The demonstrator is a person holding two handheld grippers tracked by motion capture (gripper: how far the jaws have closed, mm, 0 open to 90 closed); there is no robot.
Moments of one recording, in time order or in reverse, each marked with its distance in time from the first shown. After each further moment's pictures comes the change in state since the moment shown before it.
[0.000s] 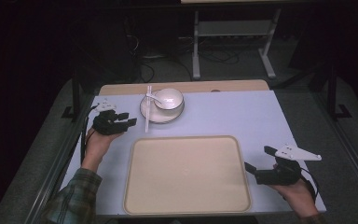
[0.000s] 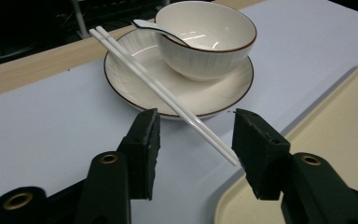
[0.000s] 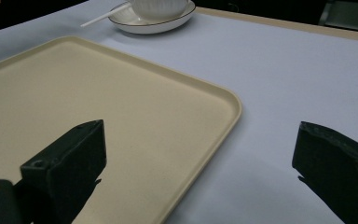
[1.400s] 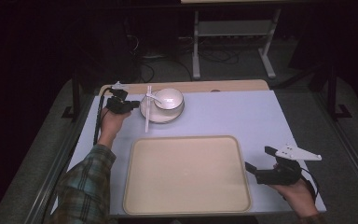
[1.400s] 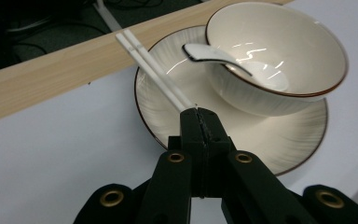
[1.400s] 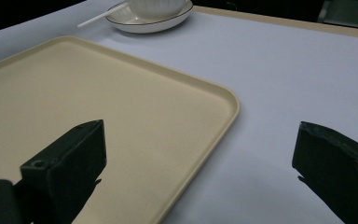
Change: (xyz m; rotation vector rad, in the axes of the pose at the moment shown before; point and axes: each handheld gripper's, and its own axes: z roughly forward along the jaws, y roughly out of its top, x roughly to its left) left arm 0.032 0.042 0.066 0.126 0.076 -0.039; right arm -0.002 -0.002 0.001 0.000 -0.004 0.012
